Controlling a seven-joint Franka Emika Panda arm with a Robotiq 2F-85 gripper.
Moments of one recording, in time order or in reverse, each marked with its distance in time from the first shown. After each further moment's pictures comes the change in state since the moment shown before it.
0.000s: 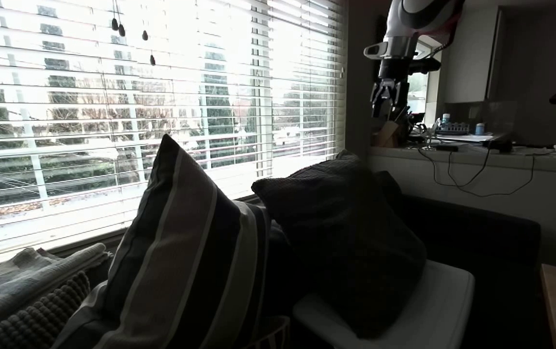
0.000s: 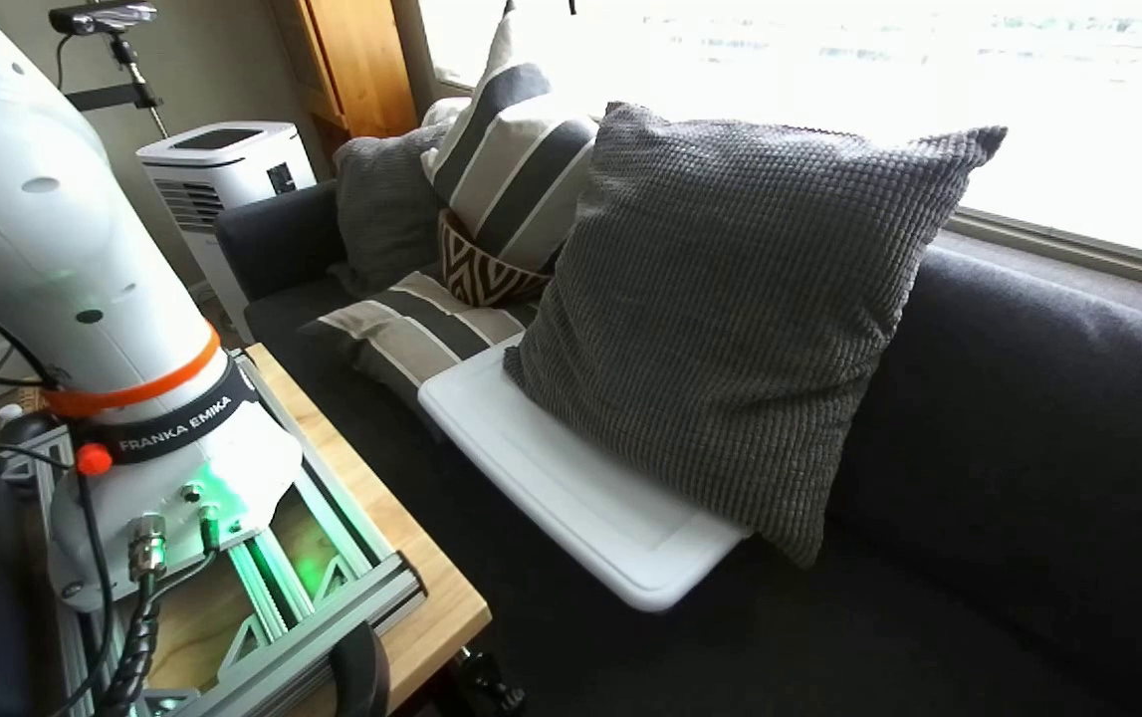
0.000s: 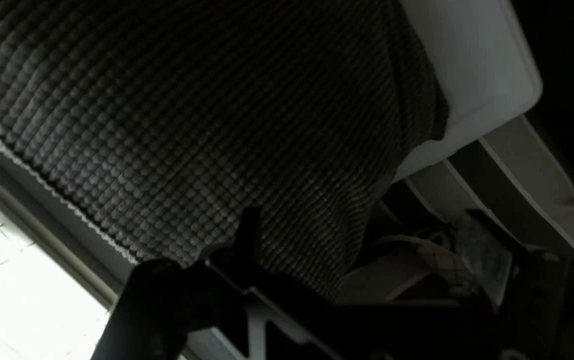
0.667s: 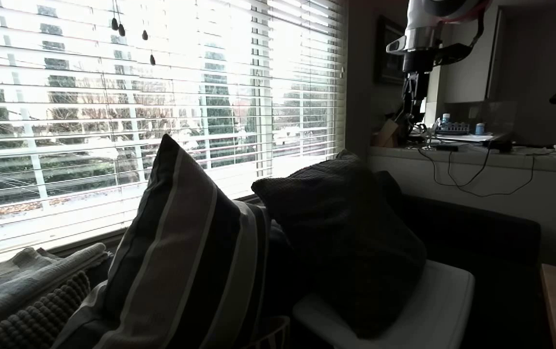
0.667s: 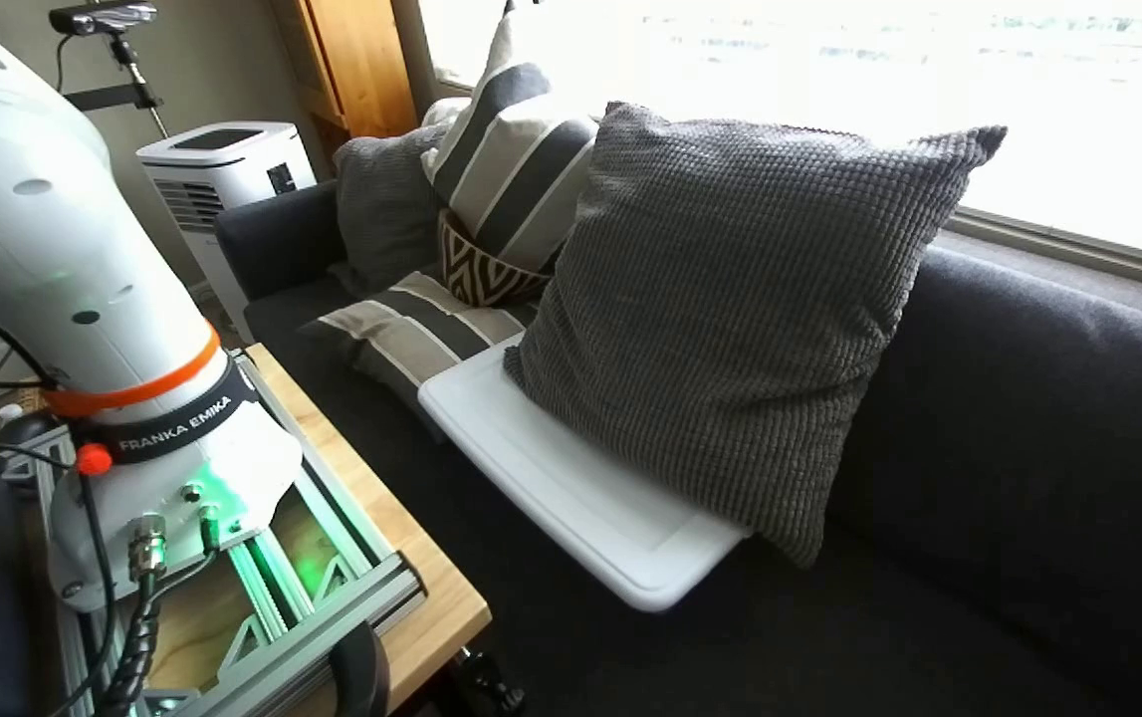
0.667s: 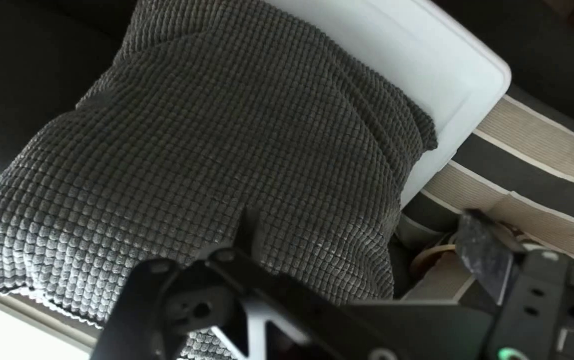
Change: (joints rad) arm -0.027 -0.140 -0.013 -0.082 -0.080 -0.122 0.357
